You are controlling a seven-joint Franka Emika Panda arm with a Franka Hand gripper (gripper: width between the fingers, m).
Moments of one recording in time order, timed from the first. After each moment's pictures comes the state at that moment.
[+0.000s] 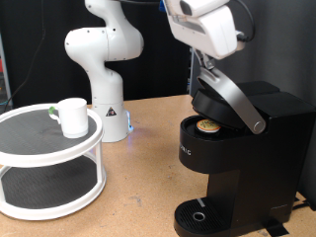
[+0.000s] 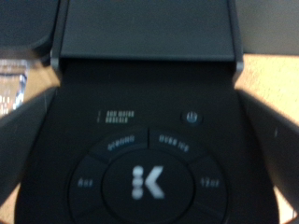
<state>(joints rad) -0.01 -0.18 0.08 -2.09 0.41 1.94 -0.87</state>
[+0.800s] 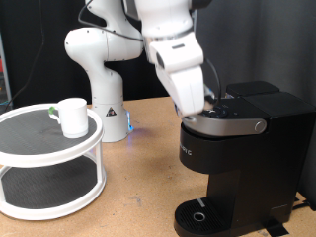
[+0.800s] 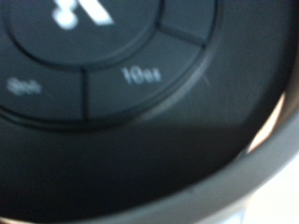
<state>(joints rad) -0.05 -0.08 0.08 -2.17 0.26 2.11 -0.79</state>
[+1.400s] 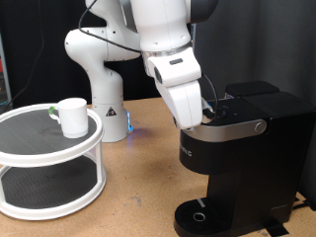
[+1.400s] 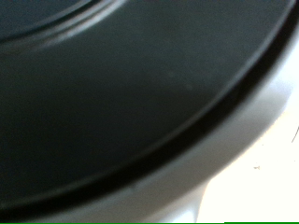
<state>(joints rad) -0.06 -0.03 0.08 -2.18 0.26 2.17 -0.80</state>
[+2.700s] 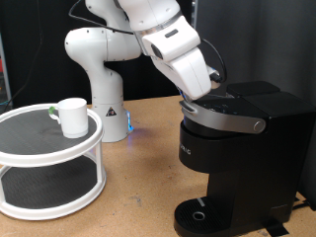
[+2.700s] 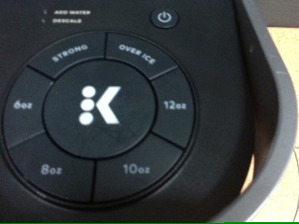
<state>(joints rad) -0.07 -0.09 0.04 -2.13 0.48 2.01 -1.02</state>
